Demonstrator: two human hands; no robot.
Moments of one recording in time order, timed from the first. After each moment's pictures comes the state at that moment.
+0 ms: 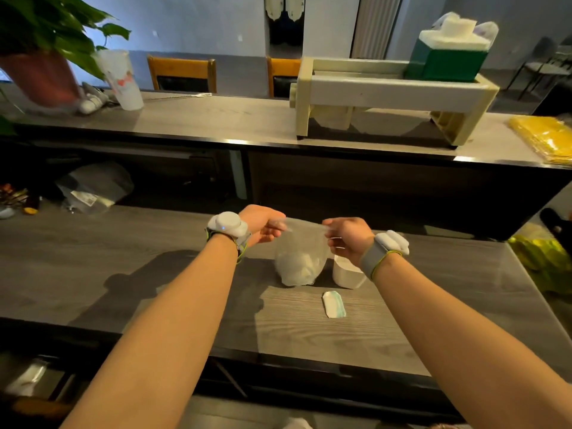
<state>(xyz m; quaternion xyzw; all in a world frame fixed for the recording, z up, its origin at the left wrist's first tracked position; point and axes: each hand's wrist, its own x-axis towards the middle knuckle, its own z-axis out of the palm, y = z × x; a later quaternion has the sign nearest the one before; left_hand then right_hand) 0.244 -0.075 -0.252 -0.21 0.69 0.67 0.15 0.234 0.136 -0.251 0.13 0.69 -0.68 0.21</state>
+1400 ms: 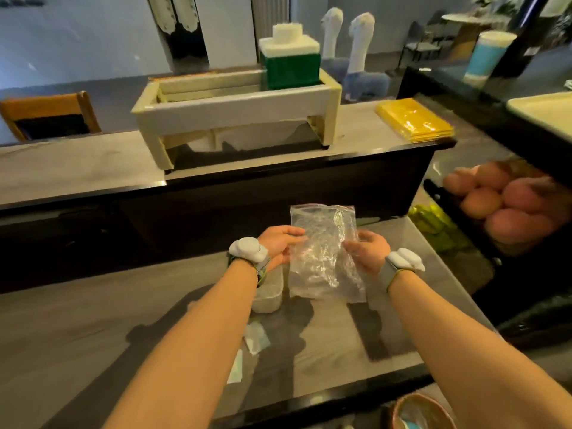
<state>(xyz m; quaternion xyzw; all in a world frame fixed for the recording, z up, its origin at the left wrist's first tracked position) 0.165 0.174 -0.270 -0.07 0.67 0.68 0.28 0.204 0.386 -0.290 0.24 0.74 -0.63 0.06</state>
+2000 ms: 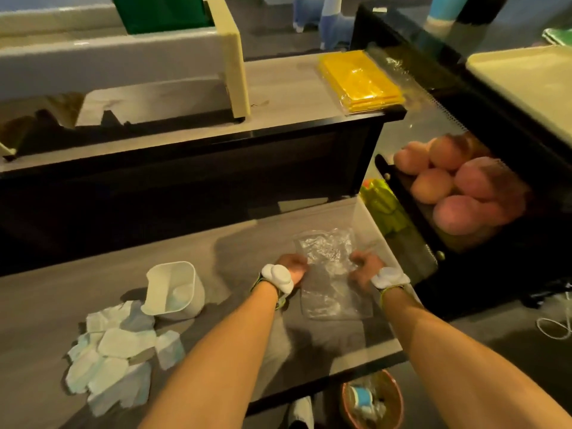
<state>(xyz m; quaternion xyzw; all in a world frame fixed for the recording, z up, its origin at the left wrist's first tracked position) 0.149 0.360 -0.415 -0.13 0.73 0.58 0.34 0.194 0.557 -0.394 0.27 0.85 -0.40 0.21</state>
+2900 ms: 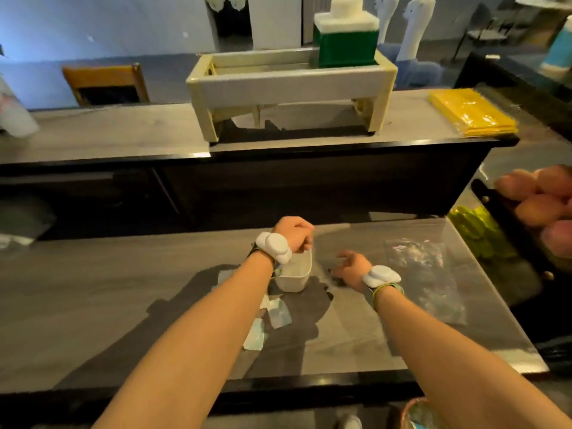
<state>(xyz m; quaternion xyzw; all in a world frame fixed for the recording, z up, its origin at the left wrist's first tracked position) 0.184 0.137 -0.287 -0.09 0.79 0.58 0.17 0.207 0.316 -0.361 0.12 0.84 -0.48 0.22</state>
